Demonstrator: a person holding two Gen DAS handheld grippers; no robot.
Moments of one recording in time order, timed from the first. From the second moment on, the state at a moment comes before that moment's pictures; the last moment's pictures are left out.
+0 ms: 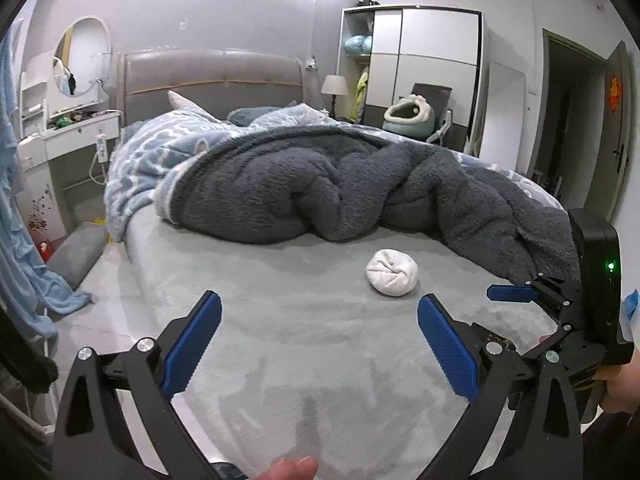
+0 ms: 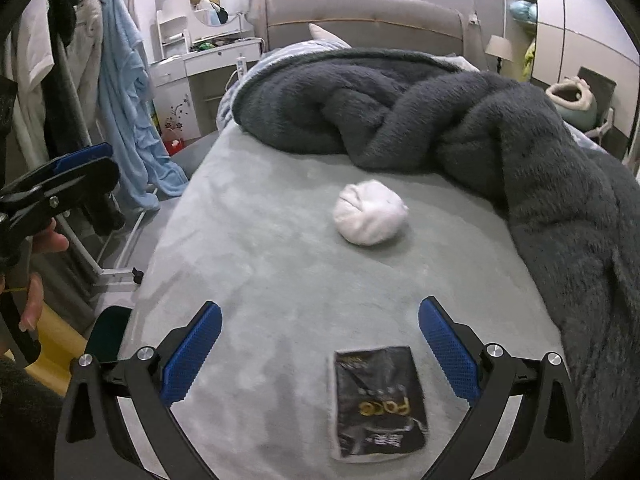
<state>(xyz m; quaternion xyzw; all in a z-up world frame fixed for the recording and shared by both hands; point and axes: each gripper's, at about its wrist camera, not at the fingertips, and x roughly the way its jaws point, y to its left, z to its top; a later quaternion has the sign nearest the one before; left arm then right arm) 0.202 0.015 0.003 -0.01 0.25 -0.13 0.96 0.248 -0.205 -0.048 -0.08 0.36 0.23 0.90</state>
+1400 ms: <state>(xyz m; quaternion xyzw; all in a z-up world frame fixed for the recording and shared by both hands) 0.325 -0.086 -0.062 0.00 0.31 -0.20 0.93 0.232 -0.256 -0.087 -0.08 0.41 0.27 0.87</state>
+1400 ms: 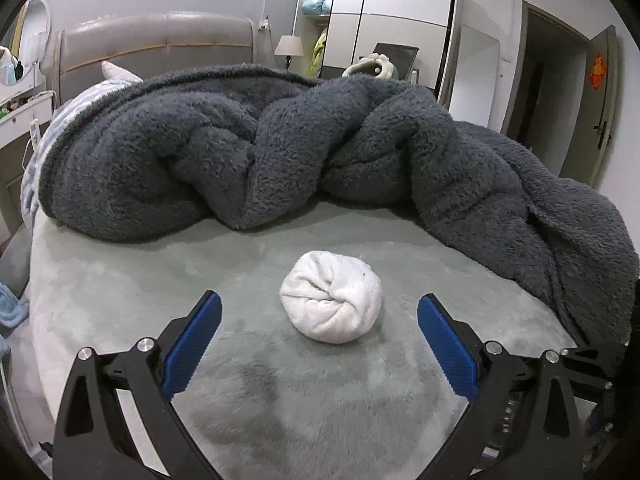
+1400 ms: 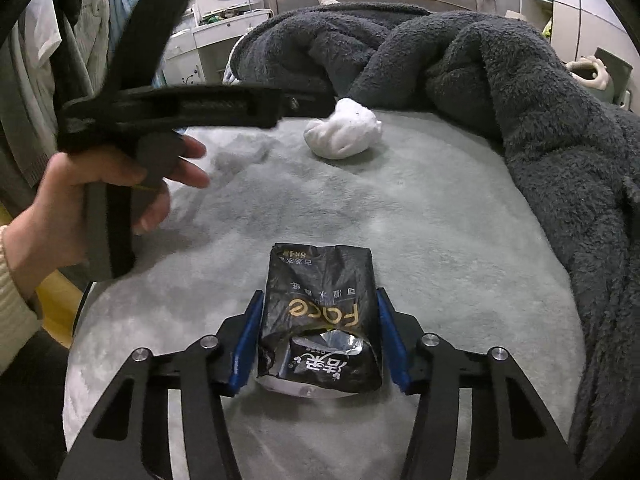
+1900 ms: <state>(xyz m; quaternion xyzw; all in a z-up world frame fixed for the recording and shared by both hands) 0.365 -0.103 -0.092 -0.01 0.38 -0.21 0.90 0.237 -0.288 -0.082 -0.03 0.41 0.26 0.87</state>
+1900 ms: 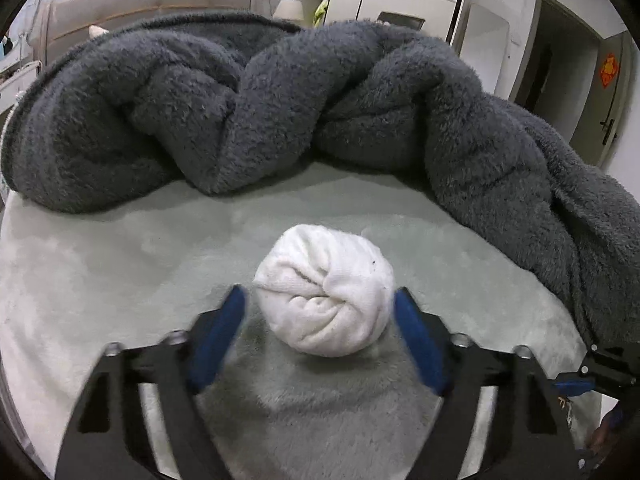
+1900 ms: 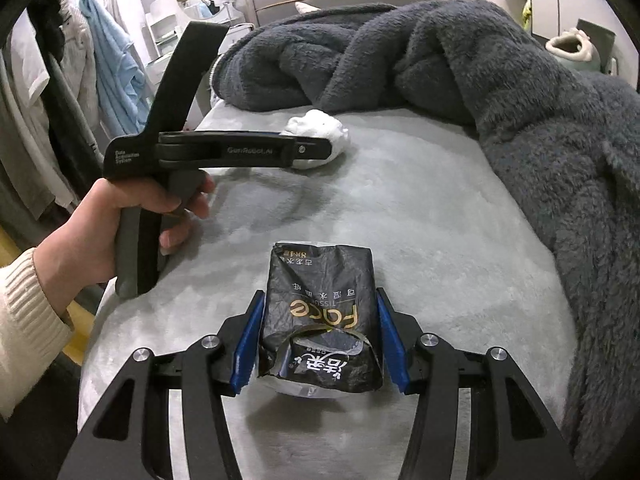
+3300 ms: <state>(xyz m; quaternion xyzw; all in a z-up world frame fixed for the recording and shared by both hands) 0.127 -0.042 -0.008 -0.05 0.33 -0.08 0.94 0.179 -0.261 -0.027 0.02 0.41 0.28 0.87</state>
